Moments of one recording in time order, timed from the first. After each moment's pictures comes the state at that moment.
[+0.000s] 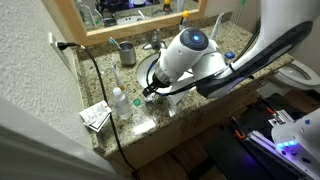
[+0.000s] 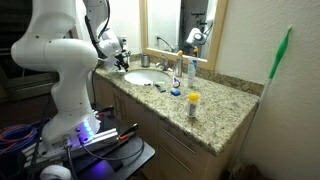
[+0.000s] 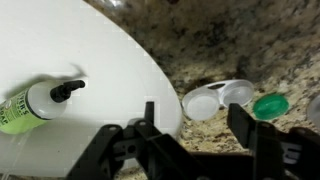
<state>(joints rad) 0.74 0.37 -0.08 -2.25 -0.66 3.02 1.00</state>
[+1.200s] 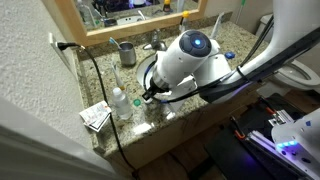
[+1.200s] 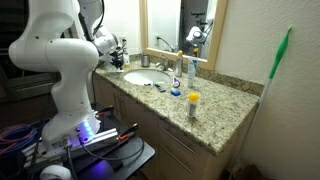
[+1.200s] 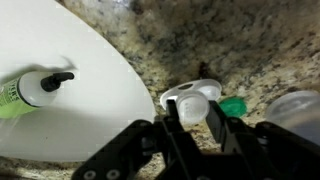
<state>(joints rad) 0.85 0.33 -0.12 -2.25 -0.71 2.97 1.04</state>
